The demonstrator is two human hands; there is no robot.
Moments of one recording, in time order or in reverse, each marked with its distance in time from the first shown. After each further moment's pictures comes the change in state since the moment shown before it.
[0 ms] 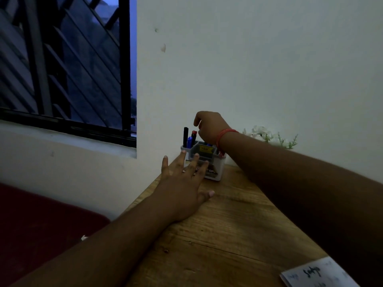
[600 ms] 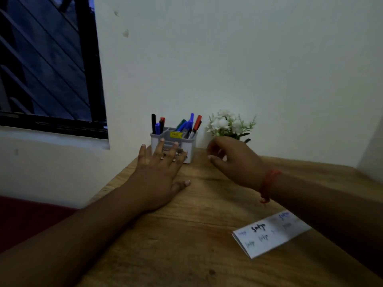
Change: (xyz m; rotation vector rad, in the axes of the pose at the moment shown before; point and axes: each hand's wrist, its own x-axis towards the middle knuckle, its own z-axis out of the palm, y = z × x) left_hand -0.017 0.022 -0.007 0.043 0.063 0.090; right_hand -0.183 0.073 -0.036 0.103 -0.001 -0.068
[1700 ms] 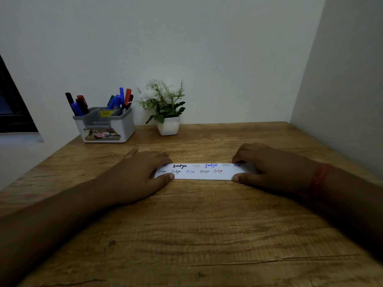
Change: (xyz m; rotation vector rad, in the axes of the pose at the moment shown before) left_hand 0.013 0.120 -0.025 -0.380 -0.209 0.291; right_hand -0.179 0.124 -0.094 -0.250 -0.420 0.160
